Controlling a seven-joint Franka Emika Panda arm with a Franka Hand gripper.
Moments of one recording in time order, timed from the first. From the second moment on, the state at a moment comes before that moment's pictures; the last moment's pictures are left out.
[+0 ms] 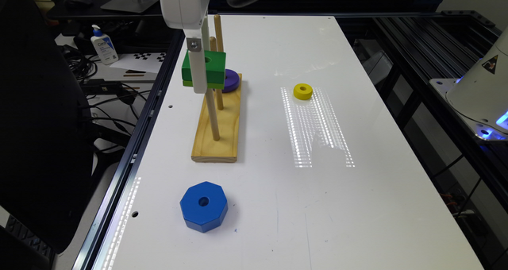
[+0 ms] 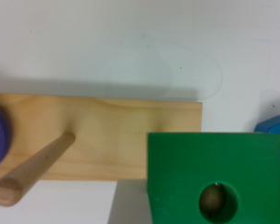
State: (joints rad) arm 0.00 0.35 0.19 -1.86 -0.01 2.25 0.94
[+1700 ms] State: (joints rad) arm 0.00 0.40 0.19 -1.85 -0.02 2.29 0.94
